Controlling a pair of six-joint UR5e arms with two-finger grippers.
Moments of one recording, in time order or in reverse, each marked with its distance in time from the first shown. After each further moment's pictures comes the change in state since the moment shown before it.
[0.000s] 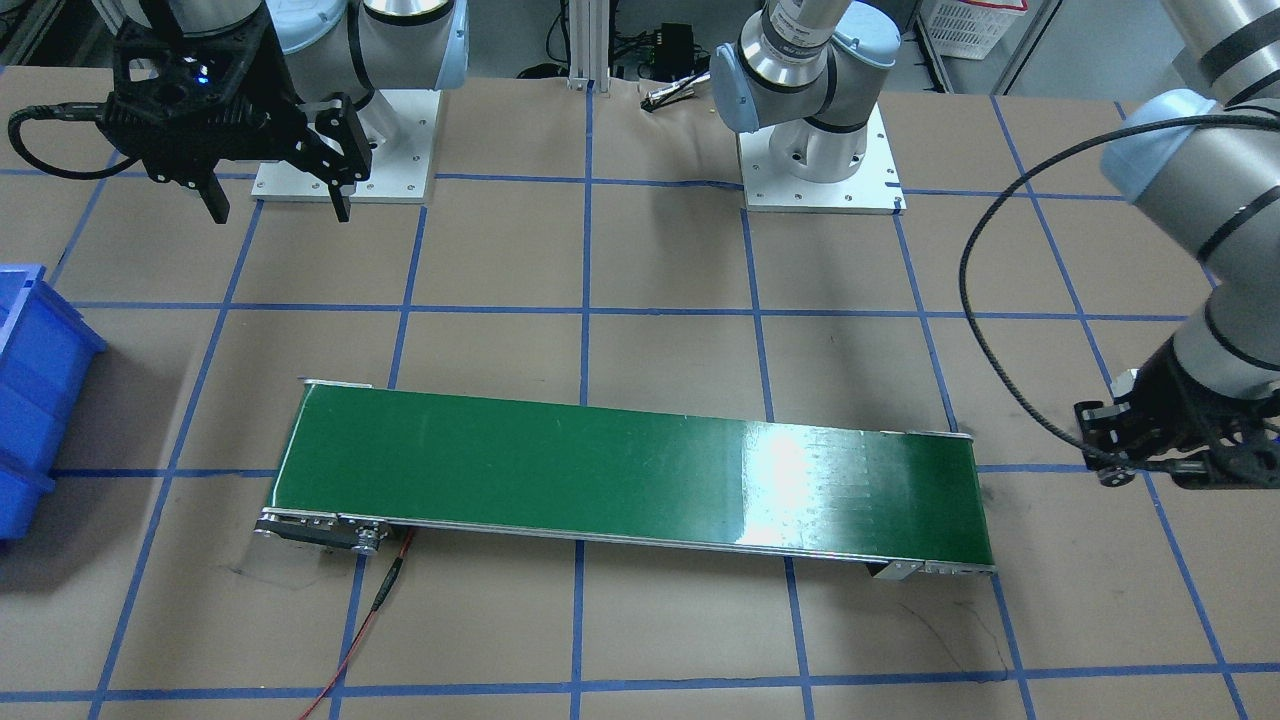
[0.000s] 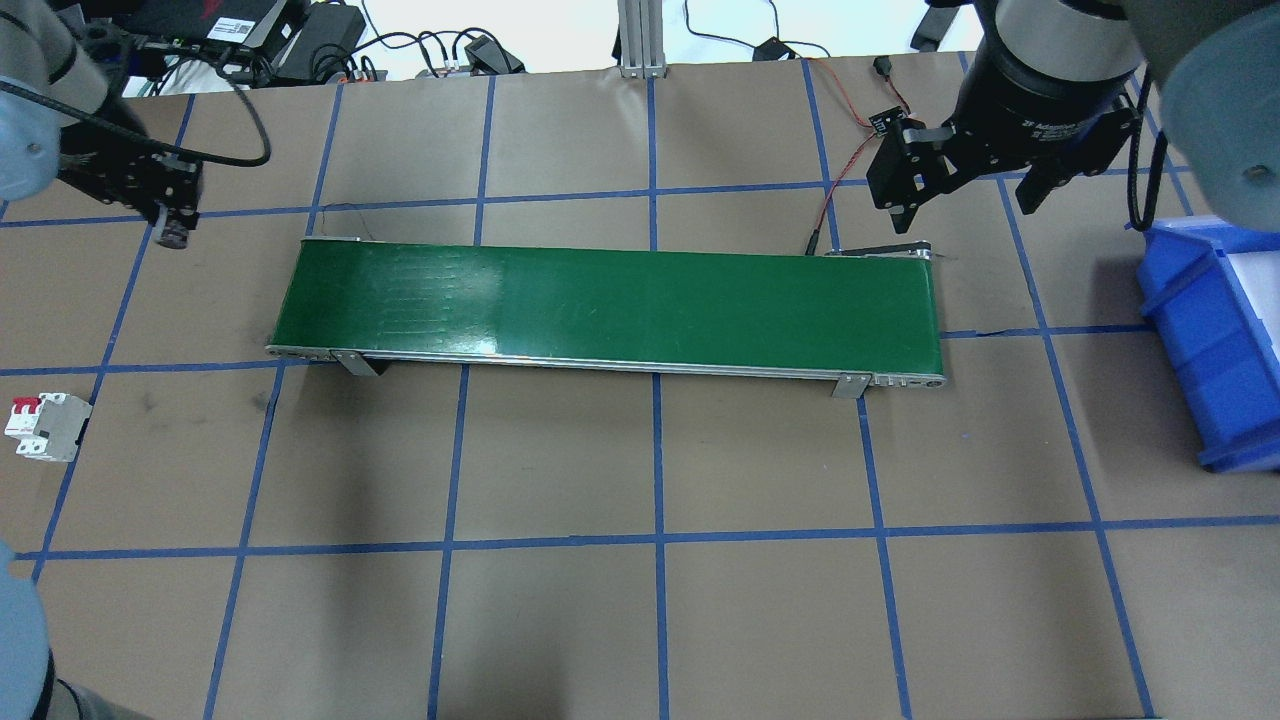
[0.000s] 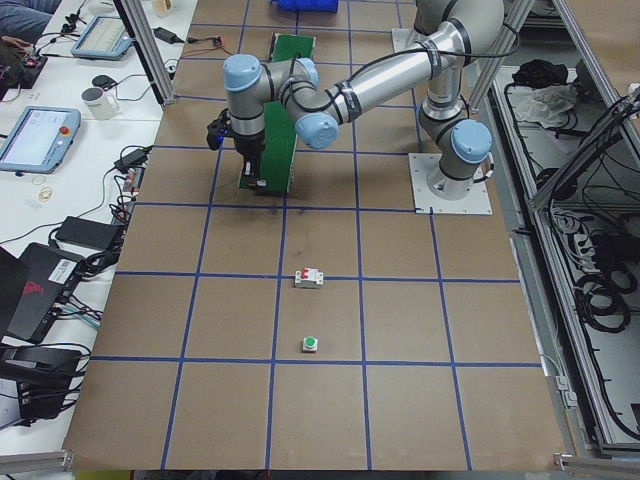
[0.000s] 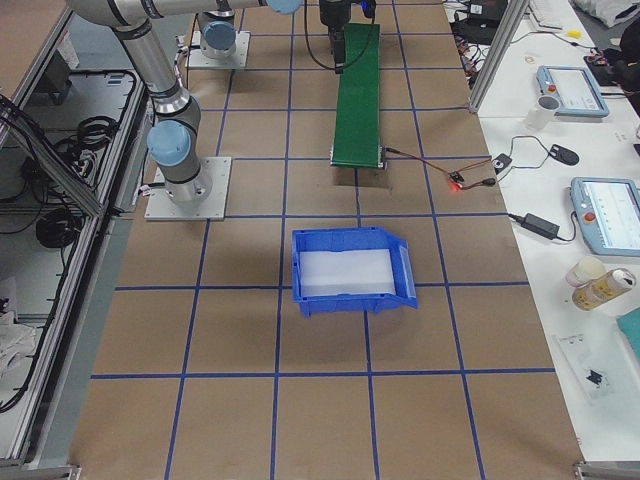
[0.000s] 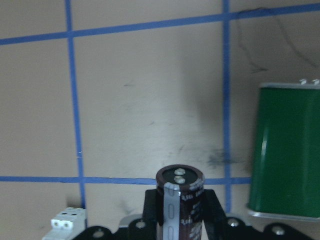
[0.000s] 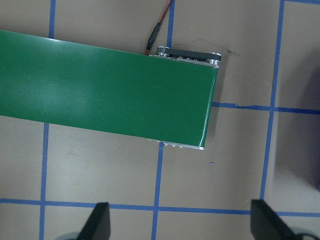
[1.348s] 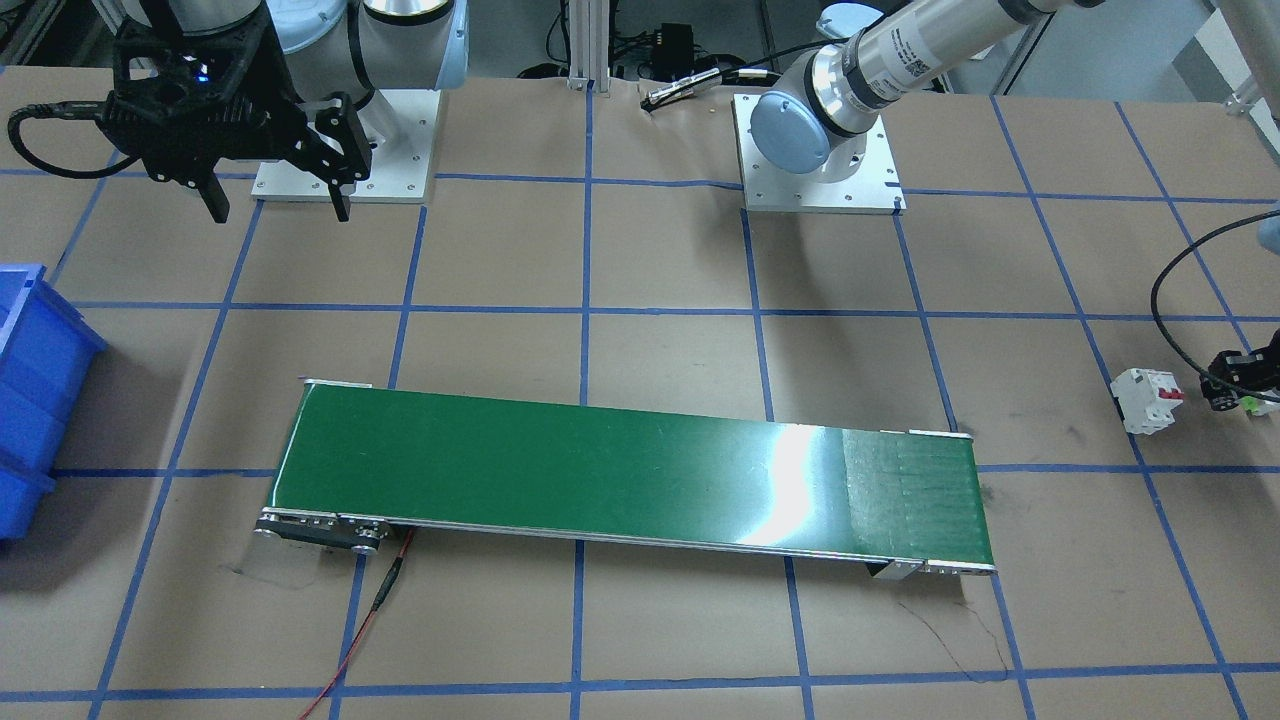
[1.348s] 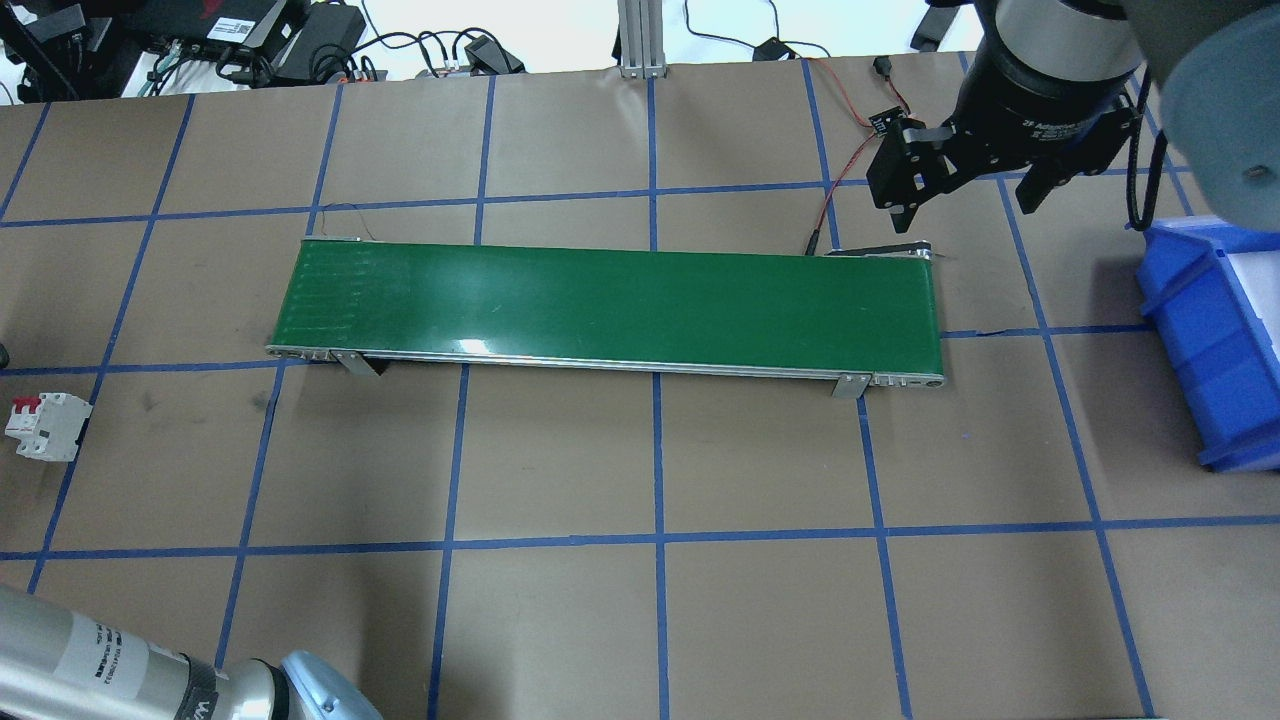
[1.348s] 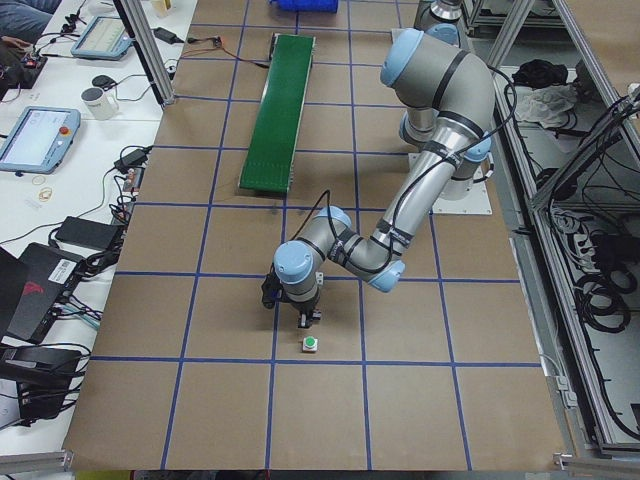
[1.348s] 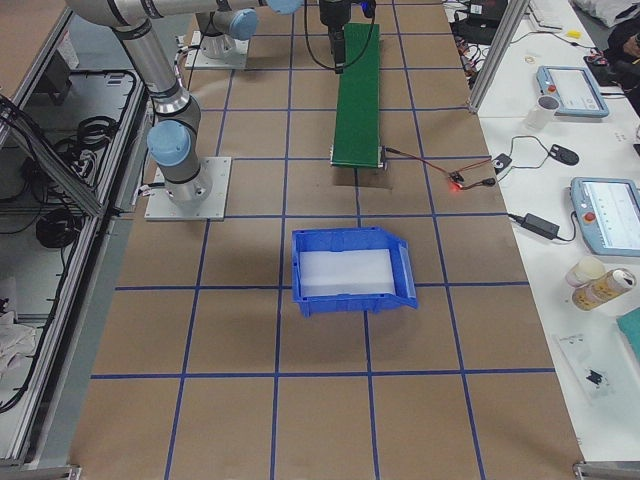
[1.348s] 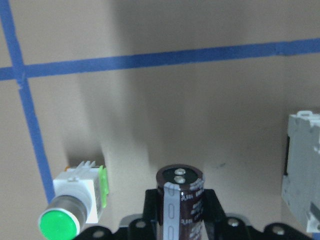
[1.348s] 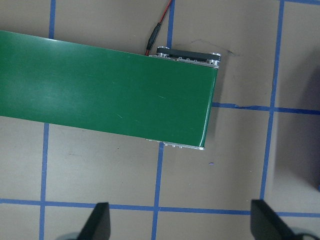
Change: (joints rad) left arm 0.602 -0.259 -0.041 0.185 -0.008 0.629; right arm 0.000 0.000 0.000 -0.001 0.000 0.000
